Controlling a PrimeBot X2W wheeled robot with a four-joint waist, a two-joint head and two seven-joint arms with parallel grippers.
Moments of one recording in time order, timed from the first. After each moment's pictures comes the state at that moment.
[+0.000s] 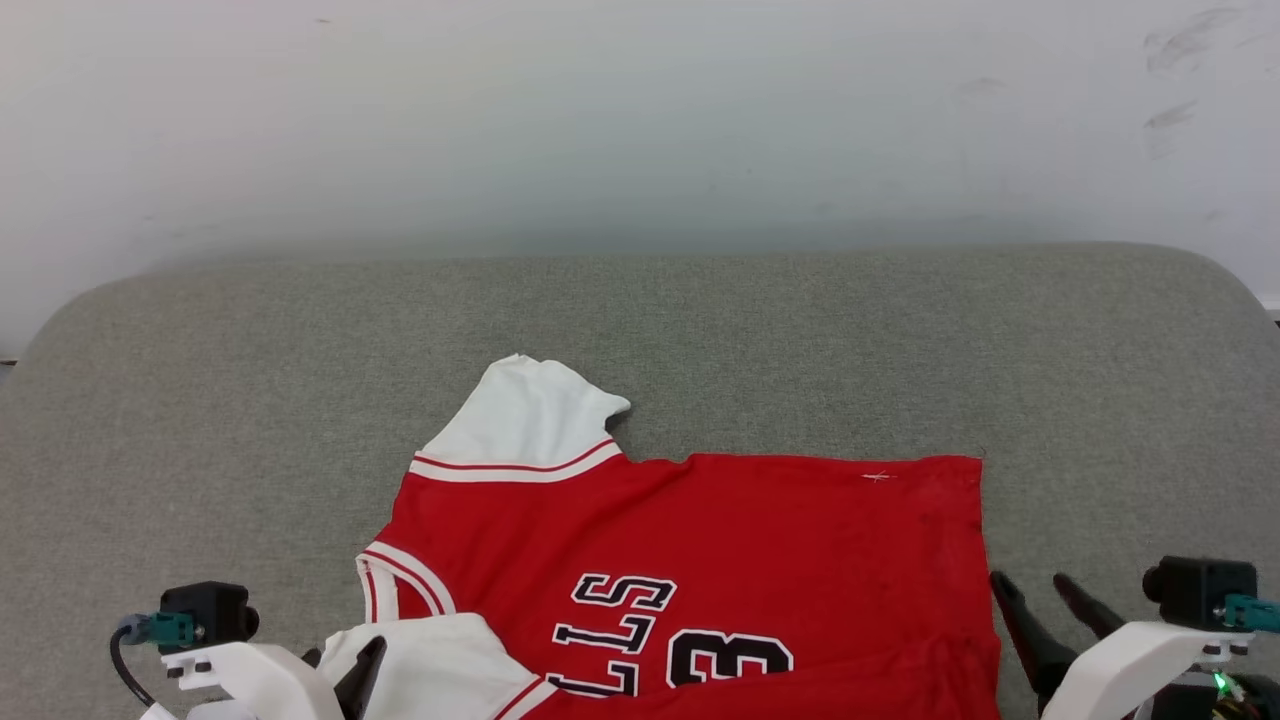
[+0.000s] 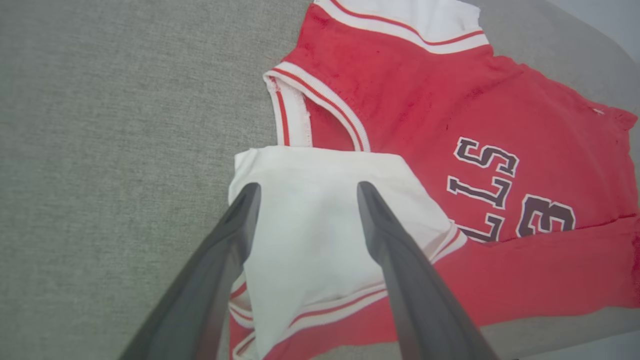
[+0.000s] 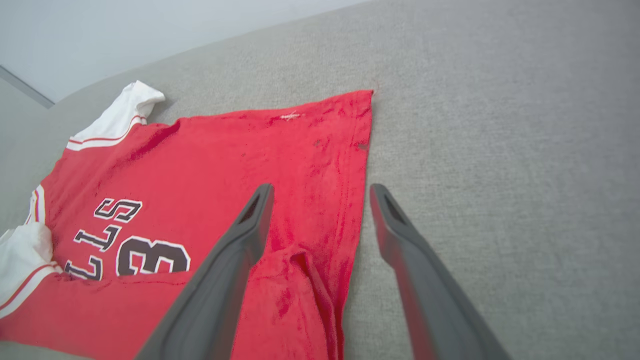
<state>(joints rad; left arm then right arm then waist) 0.06 0.57 -0.35 0.03 -0.93 0.22 0.32 0.07 -0.15 -0.03 0.09 0.44 0.13 0.35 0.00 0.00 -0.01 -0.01</state>
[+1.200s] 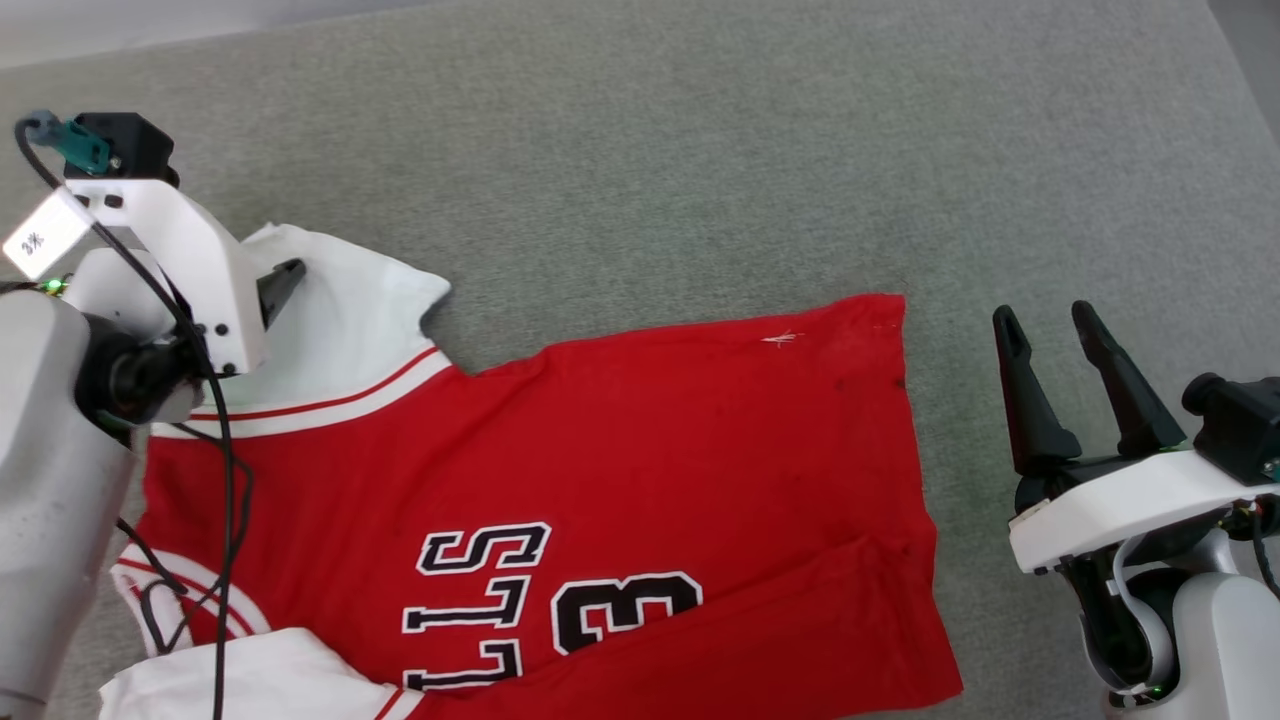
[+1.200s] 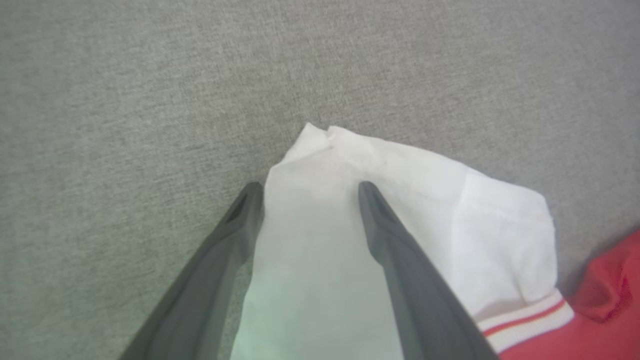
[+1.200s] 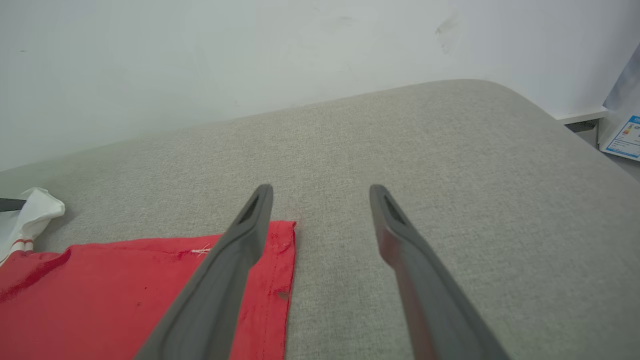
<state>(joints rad) -0.82 0.58 -0.45 0.53 -0.81 -0.02 0.58 -0.20 -0.06 -0.03 -0.03 0.30 0.13 0.05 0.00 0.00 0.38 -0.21</state>
